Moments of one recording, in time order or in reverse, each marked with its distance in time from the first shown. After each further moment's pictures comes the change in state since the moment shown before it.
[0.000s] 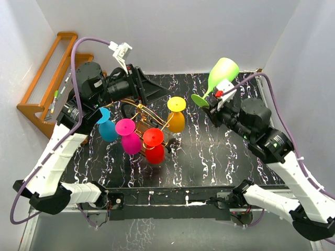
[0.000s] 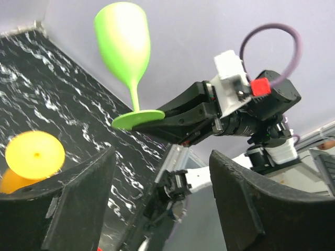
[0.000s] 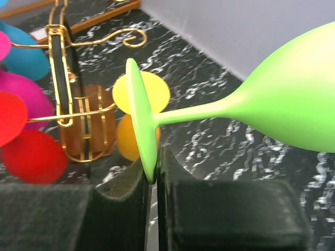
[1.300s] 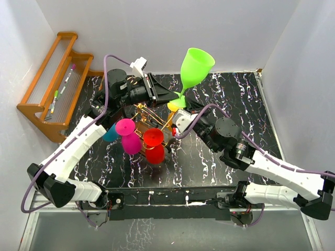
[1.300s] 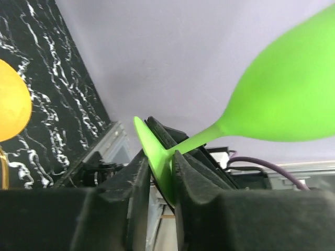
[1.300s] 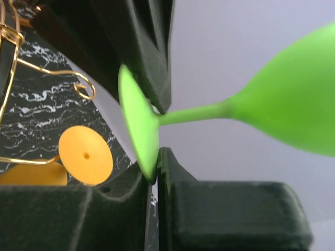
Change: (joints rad) left arm 0.000 0.058 -0.283 0.211 0.031 -0.536; right arm 0.422 0.045 -0.305 0.702 0.462 -0.880
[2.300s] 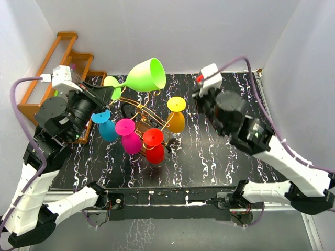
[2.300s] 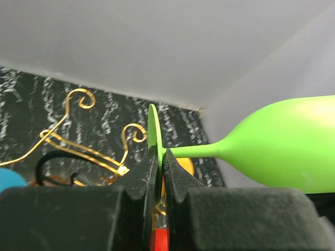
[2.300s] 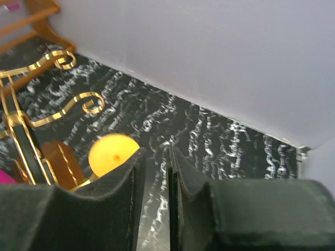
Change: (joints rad) left arm -0.004 -0.414 0.097 -0.377 -0.879 0.513; right arm -0.037 0.097 0.421 -0.513 0.286 0.786
